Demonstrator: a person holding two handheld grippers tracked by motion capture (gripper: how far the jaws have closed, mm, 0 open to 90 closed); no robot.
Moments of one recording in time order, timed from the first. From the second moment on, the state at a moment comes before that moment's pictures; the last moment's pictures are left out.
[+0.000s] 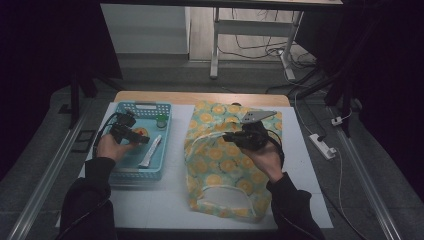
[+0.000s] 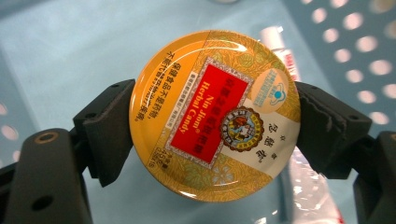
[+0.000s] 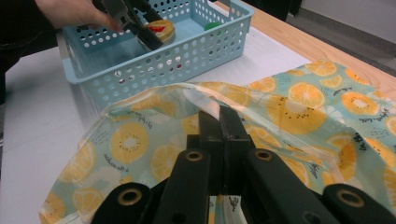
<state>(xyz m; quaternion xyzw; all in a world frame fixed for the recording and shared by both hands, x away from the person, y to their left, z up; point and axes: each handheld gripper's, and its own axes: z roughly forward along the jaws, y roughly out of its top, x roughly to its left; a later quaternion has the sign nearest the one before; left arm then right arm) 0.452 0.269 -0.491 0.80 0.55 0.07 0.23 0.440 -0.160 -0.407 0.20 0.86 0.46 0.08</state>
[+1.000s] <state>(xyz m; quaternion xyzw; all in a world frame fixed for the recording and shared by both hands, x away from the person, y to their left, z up) 0.419 0.264 -0.457 0.80 0.50 0.08 0.30 0.447 -0.162 -0.414 0.21 0.86 0.46 0.07</state>
